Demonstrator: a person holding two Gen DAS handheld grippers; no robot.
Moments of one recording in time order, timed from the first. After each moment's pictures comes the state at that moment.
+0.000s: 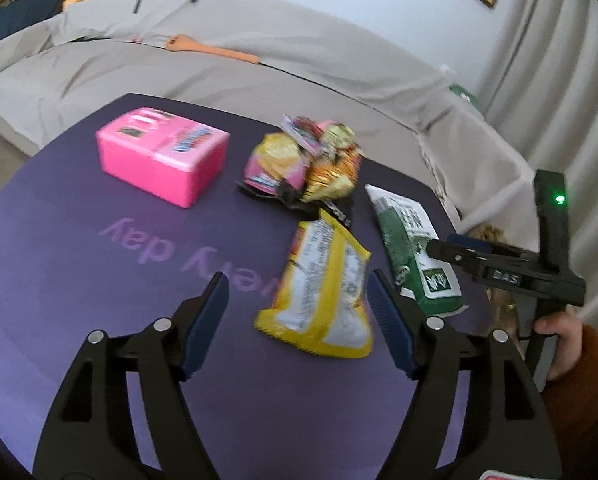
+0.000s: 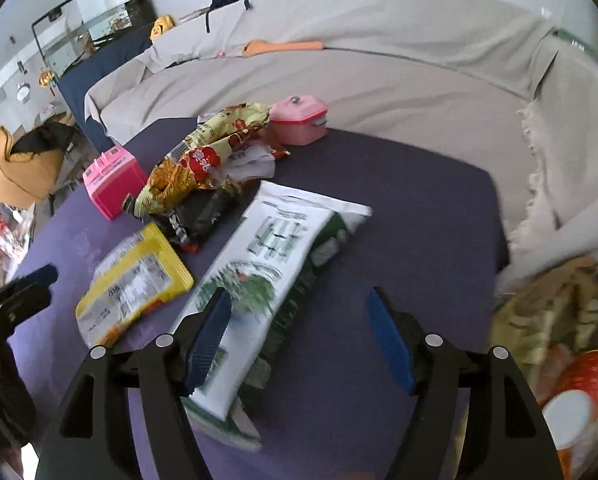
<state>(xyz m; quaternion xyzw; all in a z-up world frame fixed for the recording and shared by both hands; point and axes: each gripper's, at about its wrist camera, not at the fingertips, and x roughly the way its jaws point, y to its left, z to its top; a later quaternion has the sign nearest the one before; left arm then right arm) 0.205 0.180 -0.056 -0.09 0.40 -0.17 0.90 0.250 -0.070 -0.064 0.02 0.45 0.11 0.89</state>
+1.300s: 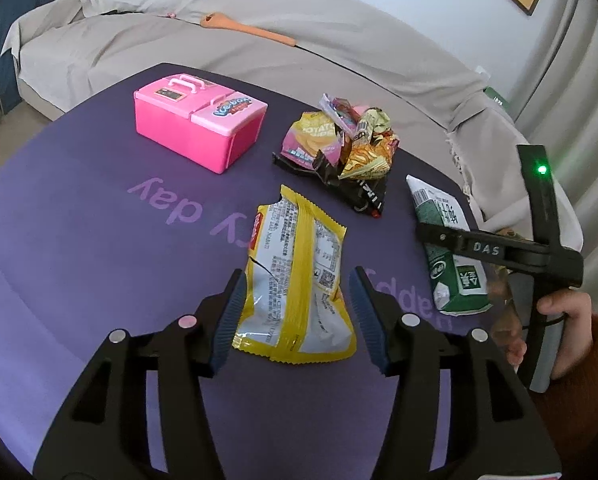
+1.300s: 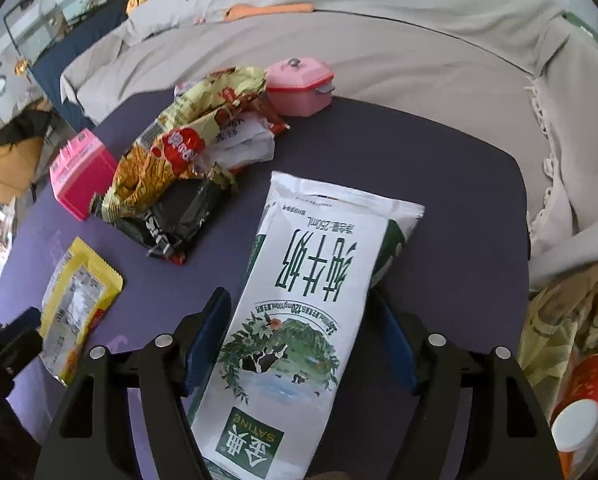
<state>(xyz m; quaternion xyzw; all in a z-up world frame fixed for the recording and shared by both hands) 0.200 0.195 -0.067 -0.12 0.43 -0.11 0.89 0.294 -0.039 -0.085 0.01 0.52 0.08 0.85</state>
